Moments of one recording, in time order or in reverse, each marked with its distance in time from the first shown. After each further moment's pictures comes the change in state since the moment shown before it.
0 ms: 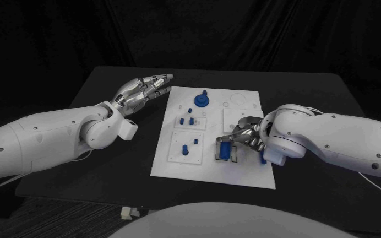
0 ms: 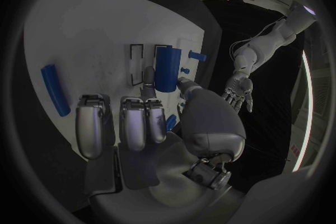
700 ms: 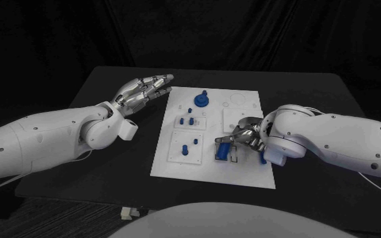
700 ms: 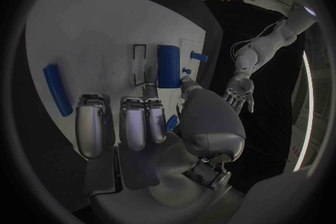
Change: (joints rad) left arm 0.000 0.002 0.000 -0.002 0.000 0.008 0.000; left_hand 0.000 0.000 0.000 0.000 0.000 0.014 0.004 0.006 0.002 0.000 0.000 0.000 0.000 0.000 0.000 0.000 0.000 0.000 0.000 0.000 0.000 0.000; right arm -0.003 -0.001 0.000 -0.005 -0.005 0.007 -0.001; right_hand -0.004 -0.014 -0.092 0.023 -0.246 0.000 0.000 0.000 -0.022 0.003 0.003 0.000 0.000 0.000 0.000 0.000 0.000 0.000 0.000 0.000 -0.008 0.000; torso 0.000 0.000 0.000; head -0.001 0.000
